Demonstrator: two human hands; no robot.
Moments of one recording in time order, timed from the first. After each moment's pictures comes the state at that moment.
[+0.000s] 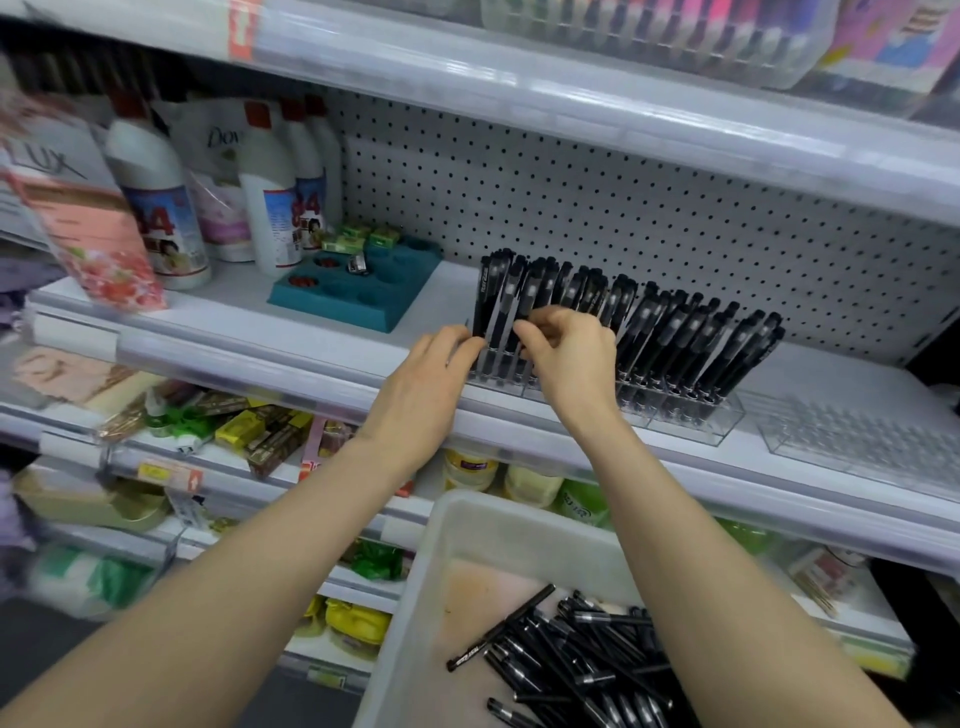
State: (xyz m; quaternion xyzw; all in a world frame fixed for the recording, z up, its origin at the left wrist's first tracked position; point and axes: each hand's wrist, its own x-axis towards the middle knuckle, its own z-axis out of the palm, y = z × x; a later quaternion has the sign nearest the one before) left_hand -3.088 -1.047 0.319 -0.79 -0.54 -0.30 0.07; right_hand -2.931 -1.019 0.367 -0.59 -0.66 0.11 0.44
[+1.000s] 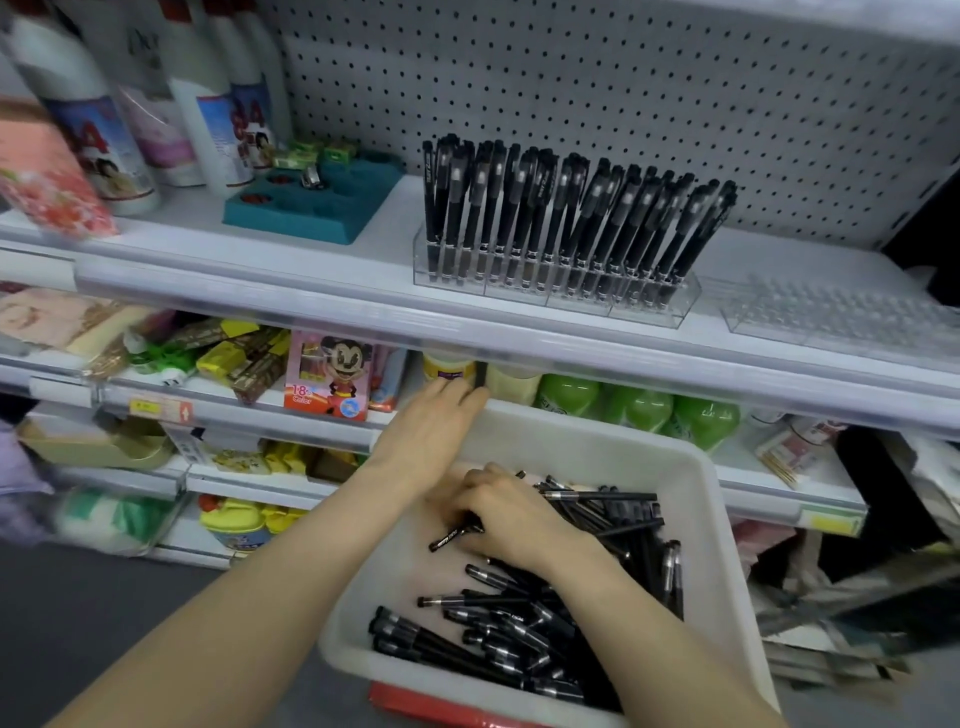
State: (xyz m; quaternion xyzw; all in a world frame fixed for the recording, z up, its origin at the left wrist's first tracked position) left_hand -3.044 -1.116 0.225 -0.85 -0.50 -0.15 0.03; right_hand -2.898 -1.165 0.201 -0.45 -0.88 0.16 0.00
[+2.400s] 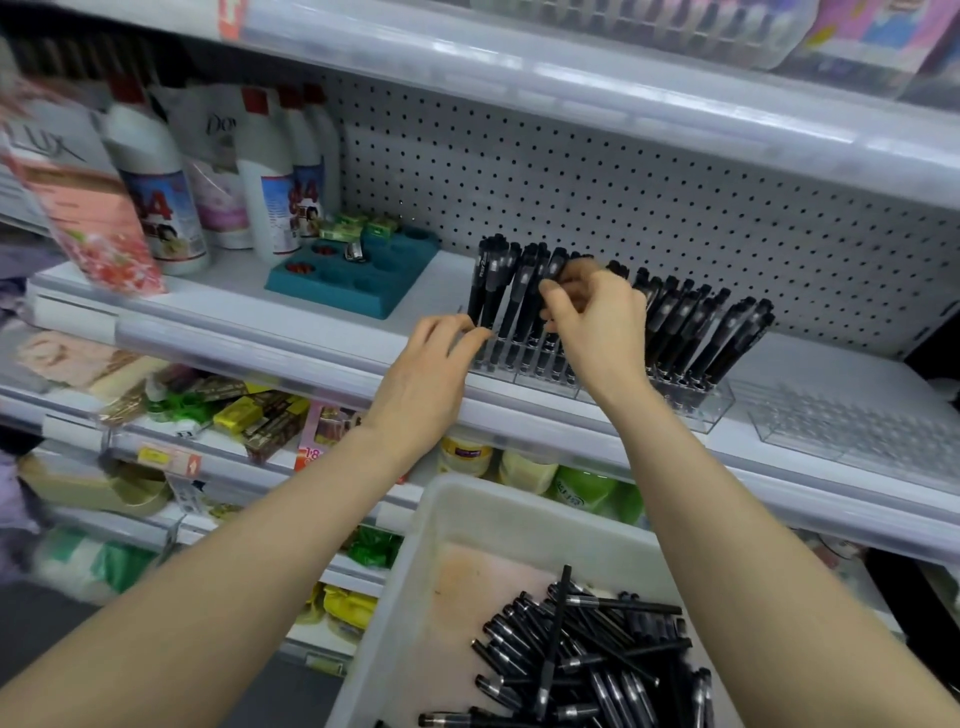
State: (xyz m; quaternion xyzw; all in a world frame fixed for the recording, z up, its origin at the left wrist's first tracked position) left_hand -3.079 -1.039 0.305 -0.78 -0.52 -0.32 0.12; right_hand -2.908 -1.022 0.389 -0.55 -0.68 0.07 0.47
